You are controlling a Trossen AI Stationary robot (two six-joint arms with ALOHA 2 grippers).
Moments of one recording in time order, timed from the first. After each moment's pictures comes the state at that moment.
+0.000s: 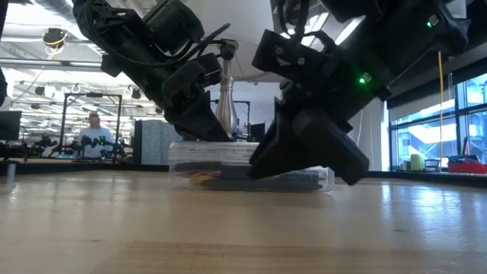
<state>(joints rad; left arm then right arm) -0.01 1.65 0.69 0.22 -0.06 -0.27 0.44 2.04 1.16 -0.08 0.68 0.11</state>
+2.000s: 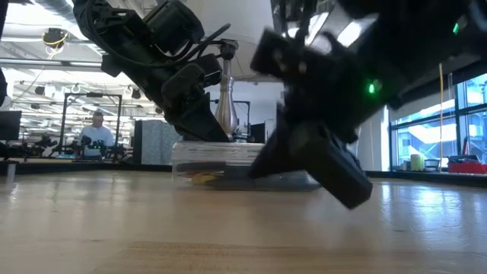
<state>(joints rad) -0.01 1.65 0.69 0.21 -0.07 -0.25 0.50 2.12 1.22 -0.11 0.79 0.17</state>
